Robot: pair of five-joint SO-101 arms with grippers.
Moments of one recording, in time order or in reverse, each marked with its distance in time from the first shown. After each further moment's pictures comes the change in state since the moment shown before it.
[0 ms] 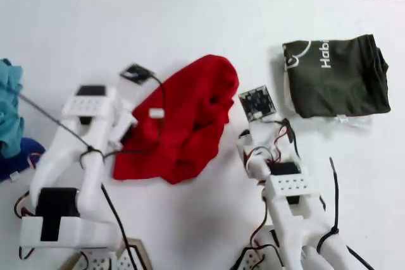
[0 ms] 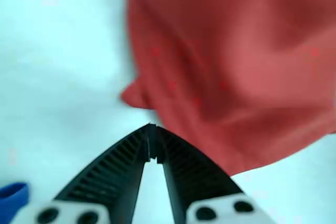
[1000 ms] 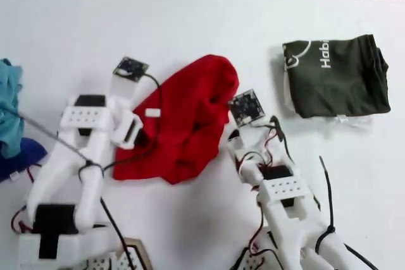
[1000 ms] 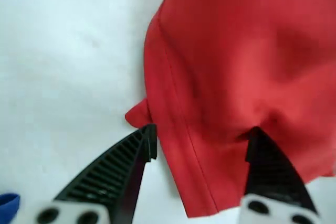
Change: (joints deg) left arm 3.5 -4.2 11.1 -12.7 7.1; right arm -4.7 0.0 1.0 -2.8 0.0
